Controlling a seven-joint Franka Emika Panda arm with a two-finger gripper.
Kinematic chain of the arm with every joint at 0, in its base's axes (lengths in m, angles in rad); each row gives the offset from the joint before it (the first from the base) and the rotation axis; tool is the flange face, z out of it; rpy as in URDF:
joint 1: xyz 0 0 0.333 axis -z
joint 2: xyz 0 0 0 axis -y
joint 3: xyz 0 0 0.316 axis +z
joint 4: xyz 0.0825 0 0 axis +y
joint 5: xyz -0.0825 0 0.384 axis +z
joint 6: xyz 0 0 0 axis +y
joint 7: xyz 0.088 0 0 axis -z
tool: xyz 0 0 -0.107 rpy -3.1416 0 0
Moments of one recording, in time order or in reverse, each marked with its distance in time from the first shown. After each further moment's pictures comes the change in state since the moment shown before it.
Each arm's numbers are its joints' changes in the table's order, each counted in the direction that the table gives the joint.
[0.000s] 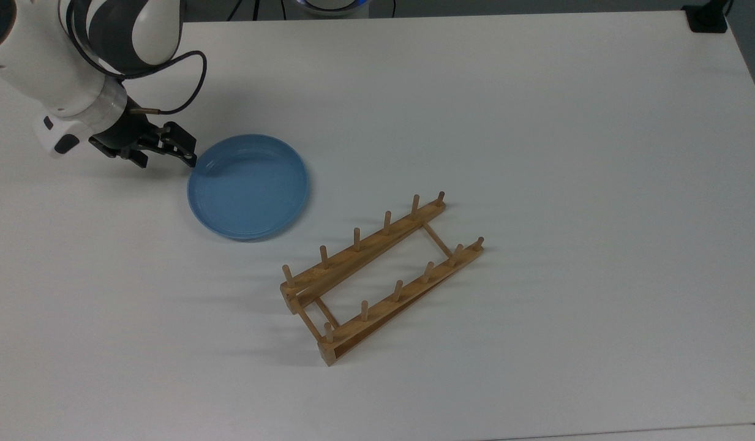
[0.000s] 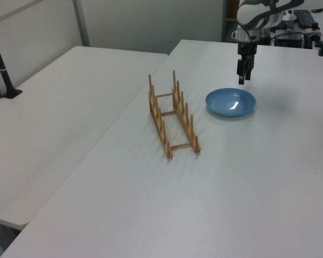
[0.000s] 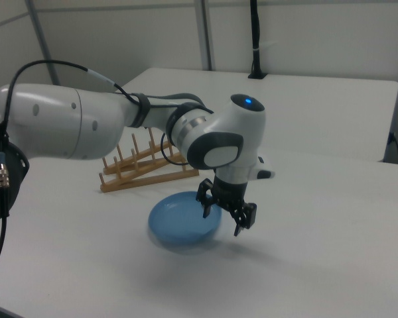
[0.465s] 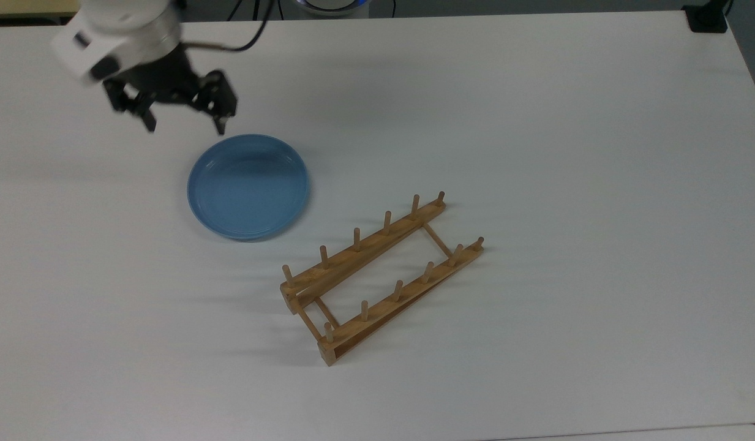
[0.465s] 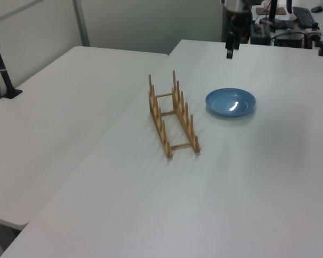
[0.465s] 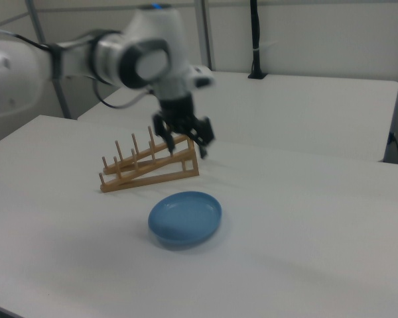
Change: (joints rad) arm -0.221 0.249 0.014 -0.025 -0.268 0.032 0.280
